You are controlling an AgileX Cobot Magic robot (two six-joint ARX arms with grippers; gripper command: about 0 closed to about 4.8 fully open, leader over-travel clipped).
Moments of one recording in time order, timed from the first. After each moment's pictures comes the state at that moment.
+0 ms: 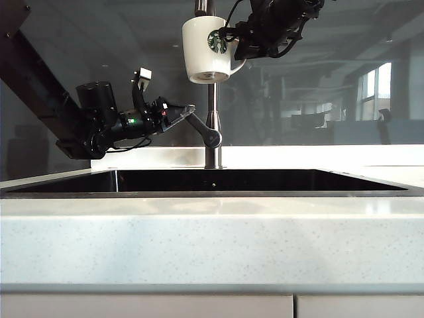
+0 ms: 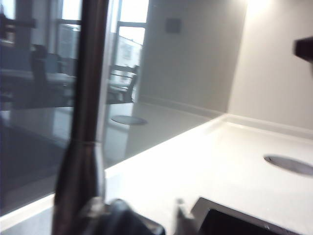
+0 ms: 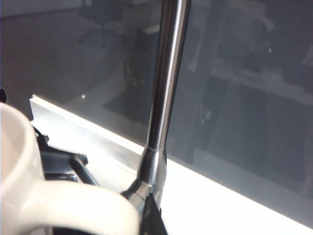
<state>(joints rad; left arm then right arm) -0.17 2.66 2.14 1.04 0.91 -0.51 0.37 1.92 1.70 0.13 -0.04 -0.15</state>
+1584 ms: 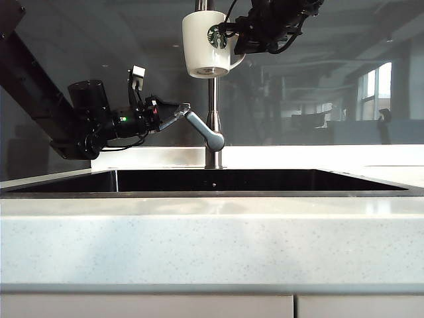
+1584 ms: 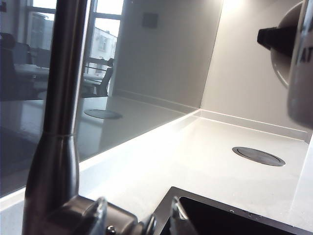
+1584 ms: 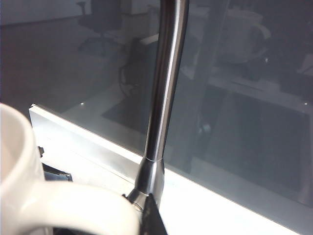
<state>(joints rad) -0.14 2.66 2.14 1.10 1.03 -0.60 0.37 1.92 1.71 0.15 -0.04 -0.15</state>
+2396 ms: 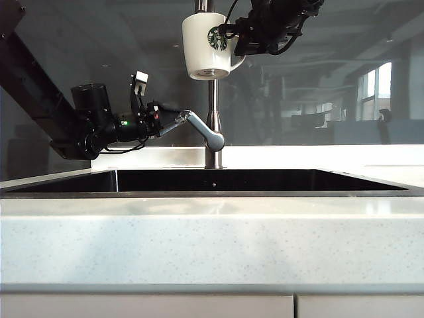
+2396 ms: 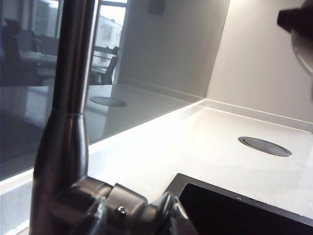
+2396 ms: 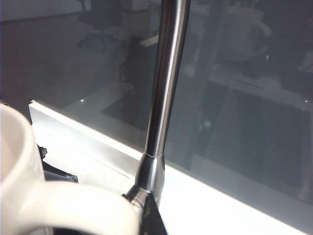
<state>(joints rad) -0.14 2.66 2.14 1.01 1.03 -0.53 0.37 1.92 1.71 0.14 -0.04 -0.15</state>
